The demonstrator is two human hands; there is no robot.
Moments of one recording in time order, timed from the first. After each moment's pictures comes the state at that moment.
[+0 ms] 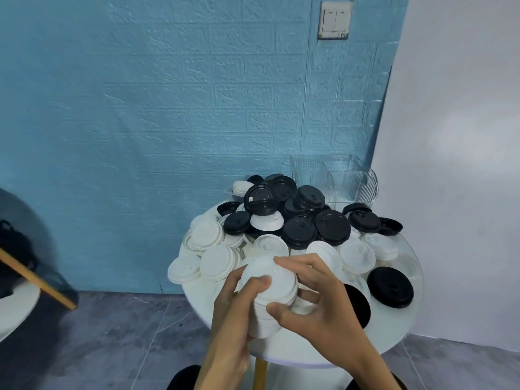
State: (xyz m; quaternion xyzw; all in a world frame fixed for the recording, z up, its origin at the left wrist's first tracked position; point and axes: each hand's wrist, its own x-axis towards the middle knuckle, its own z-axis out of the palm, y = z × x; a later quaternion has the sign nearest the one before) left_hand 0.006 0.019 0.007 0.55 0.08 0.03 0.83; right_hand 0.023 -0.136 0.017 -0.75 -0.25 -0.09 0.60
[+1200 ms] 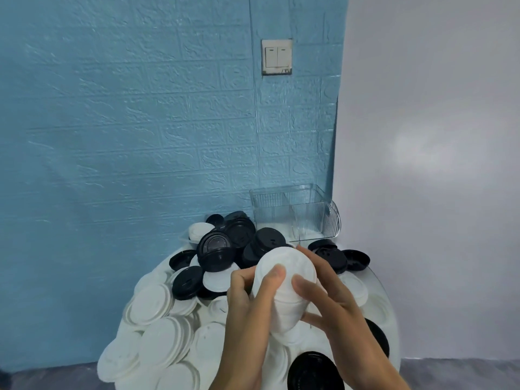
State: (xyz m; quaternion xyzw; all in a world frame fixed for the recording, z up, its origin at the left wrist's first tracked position) left_hand 0.090 -0.065 0.071 0.60 0.02 0.07 0.79; right_hand 0.081 -0.197 0.080 -0.64 -0.11 -0.05 0.76
